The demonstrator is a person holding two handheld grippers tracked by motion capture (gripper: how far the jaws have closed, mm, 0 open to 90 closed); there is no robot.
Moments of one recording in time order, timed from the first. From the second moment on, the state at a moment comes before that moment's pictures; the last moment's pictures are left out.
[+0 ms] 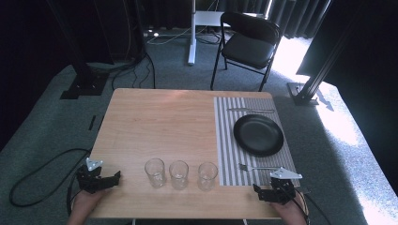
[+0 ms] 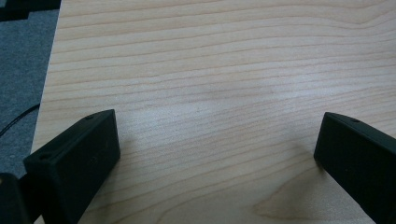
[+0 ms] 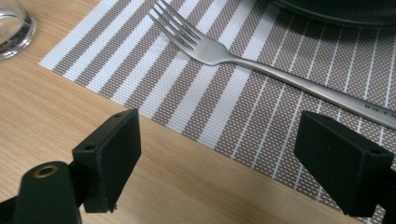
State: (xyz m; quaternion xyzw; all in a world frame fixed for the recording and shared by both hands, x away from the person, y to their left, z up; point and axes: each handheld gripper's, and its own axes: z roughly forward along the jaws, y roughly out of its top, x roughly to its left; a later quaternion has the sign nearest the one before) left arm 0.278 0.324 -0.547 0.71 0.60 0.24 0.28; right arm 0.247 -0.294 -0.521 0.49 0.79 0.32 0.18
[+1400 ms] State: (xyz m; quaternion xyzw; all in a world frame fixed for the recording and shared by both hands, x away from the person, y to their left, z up) left arm 0.278 0.324 -0.547 0.71 0.60 0.24 0.28; right arm 0.233 -0.241 -0.462 0.36 0.83 0.40 0.15
